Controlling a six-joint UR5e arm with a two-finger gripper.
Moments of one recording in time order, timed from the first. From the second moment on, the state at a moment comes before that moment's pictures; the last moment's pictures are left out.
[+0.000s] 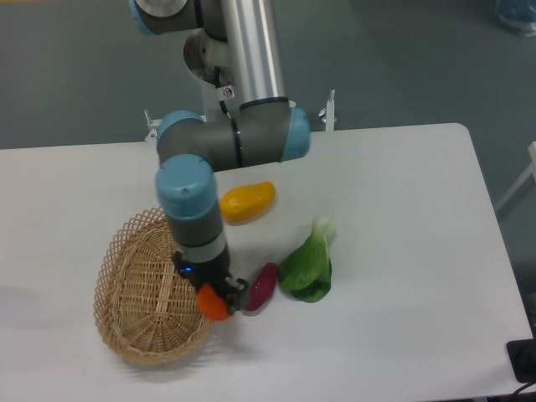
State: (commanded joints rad) arm 2.08 -2.03 -1.69 -0.81 1.60 0.77
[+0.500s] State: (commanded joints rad) arm 2.01 -2.02 -1.76 -0.81 1.60 0.78
